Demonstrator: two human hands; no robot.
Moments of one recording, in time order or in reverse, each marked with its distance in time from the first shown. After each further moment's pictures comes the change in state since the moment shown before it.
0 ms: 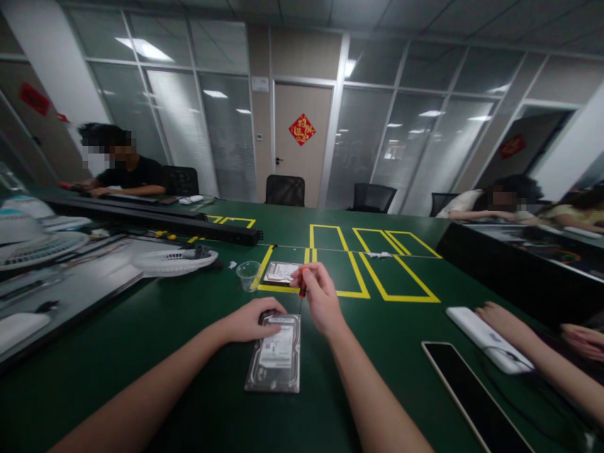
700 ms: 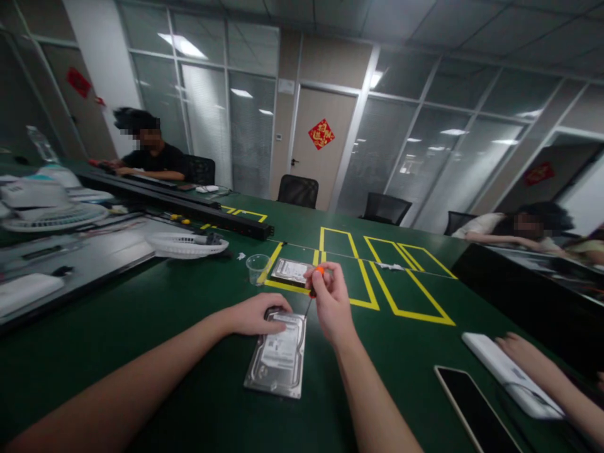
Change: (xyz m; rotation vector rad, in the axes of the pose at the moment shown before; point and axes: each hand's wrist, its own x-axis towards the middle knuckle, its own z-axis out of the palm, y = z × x) left_hand 0.004 0.002 0.000 -0.001 0.006 0.035; right_hand -0.001 0.001 0.000 -0.090 0.004 -0.069
